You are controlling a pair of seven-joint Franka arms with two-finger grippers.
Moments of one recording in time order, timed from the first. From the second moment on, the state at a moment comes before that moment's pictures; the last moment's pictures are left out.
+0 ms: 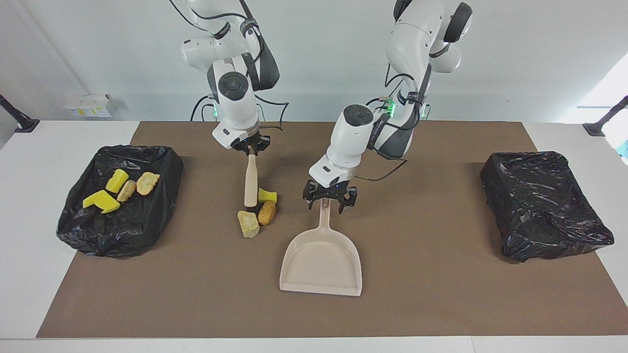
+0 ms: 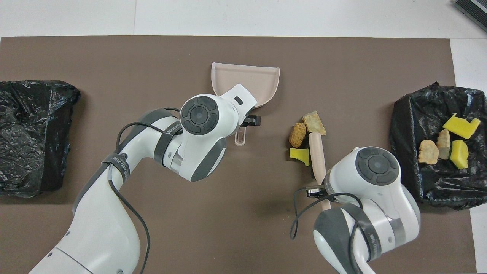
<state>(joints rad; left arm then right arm) -0.52 0.46 -0.14 -1.68 -0.01 2.41 -0.52 0.20 -0.09 0.13 -2.26 0.04 1.94 0.29</state>
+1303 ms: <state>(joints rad) -0.51 0.47 -0.12 -1.67 -0.01 2.34 -0.39 -0.02 0.00 0.12 -2.09 -0.17 1.97 -0.19</state>
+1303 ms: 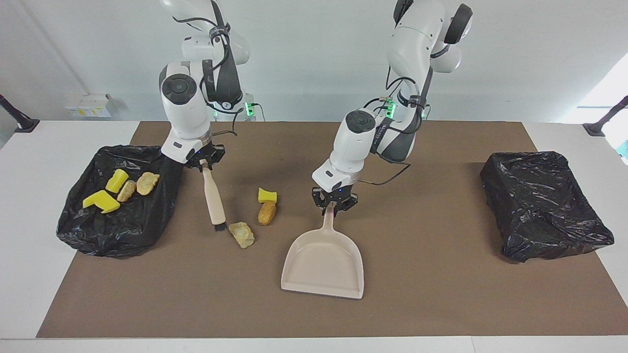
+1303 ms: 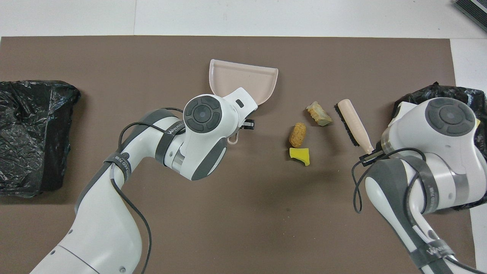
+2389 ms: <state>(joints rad) -0.19 0.22 -0.11 -1.70 -0.06 1.80 0.98 0.16 0.12 0.14 -2.10 -0.10 2.06 -0.21</state>
